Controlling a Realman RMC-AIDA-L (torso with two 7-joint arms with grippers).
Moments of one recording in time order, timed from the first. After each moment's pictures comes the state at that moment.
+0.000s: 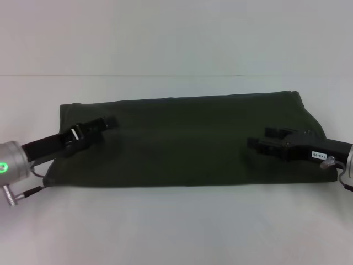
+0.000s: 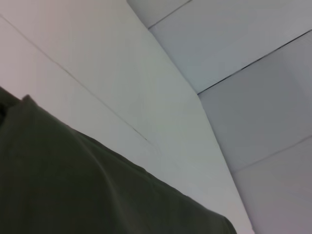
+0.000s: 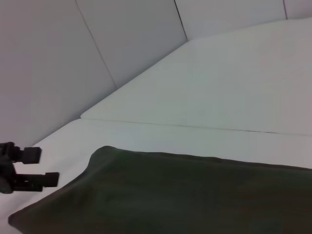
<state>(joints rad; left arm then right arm) -0.53 -2.01 0.72 0.39 1.73 1.22 -2.06 0.55 2.06 -0.78 -0.49 -1.82 -1.18 1.49</state>
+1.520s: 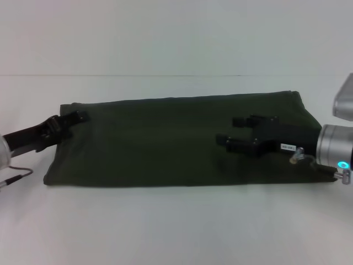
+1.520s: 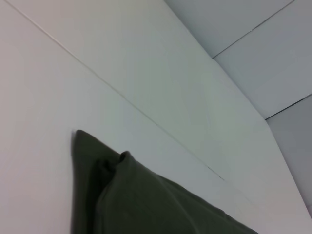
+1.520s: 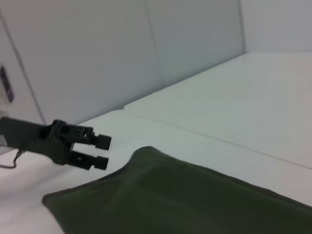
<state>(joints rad) -0.53 -1.97 0.79 0.43 1.73 1.02 -2.15 0.63 2.09 -0.85 -0.50 -1.82 -1.18 1.35</state>
